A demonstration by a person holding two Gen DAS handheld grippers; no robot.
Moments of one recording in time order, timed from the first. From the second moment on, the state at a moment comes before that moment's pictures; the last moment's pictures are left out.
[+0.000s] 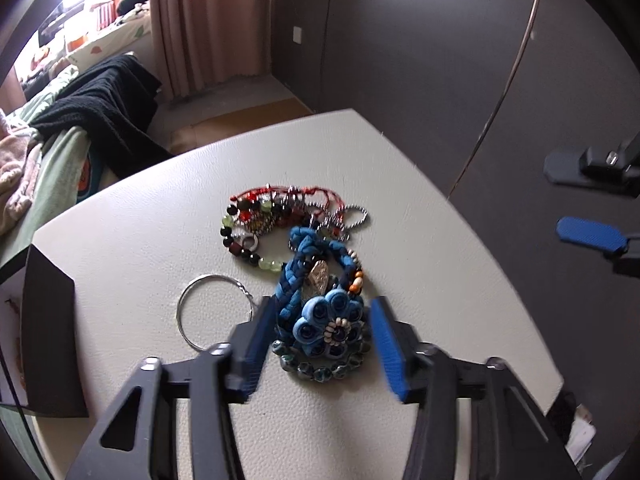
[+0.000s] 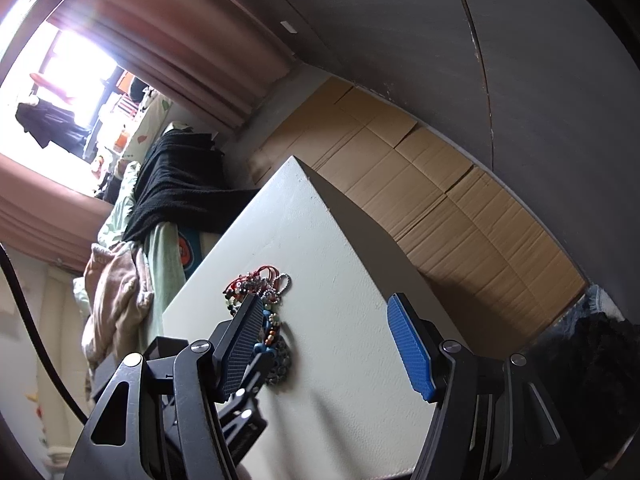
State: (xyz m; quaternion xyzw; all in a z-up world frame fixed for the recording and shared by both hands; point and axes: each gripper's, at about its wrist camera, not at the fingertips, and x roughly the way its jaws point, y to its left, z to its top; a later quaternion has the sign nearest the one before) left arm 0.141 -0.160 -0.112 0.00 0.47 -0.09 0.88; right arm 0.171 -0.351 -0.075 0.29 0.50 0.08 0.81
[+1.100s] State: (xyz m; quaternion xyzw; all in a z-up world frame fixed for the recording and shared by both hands) left arm 0.098 -0.045 -0.032 -0.13 0.38 -0.06 0.91; right arm 0.180 -0.237 -0.116 0.12 0.57 0.12 0.80
